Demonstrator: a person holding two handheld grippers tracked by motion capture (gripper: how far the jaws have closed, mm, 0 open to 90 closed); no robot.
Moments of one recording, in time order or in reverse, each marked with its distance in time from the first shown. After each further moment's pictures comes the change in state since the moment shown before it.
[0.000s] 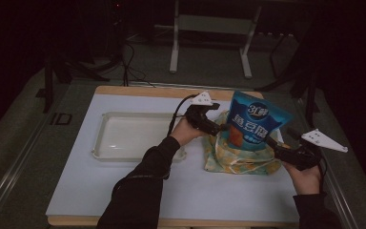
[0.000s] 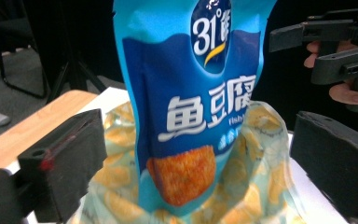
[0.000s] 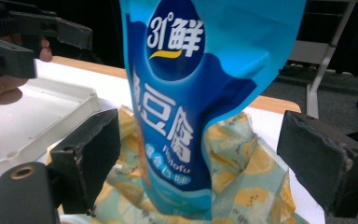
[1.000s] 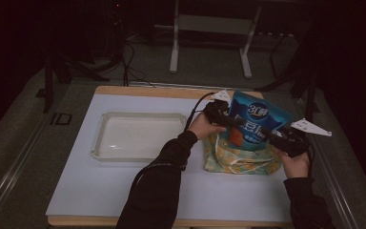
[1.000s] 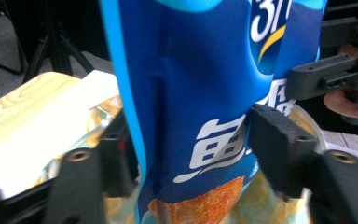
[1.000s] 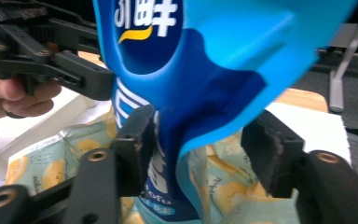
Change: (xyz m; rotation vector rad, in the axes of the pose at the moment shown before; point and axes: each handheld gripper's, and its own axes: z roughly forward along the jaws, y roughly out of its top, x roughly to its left) left arm 0.019 0.001 0.064 0.100 -0.059 -0.058; right arm -0.021 -0.005 0.049 0.058 0.064 0.029
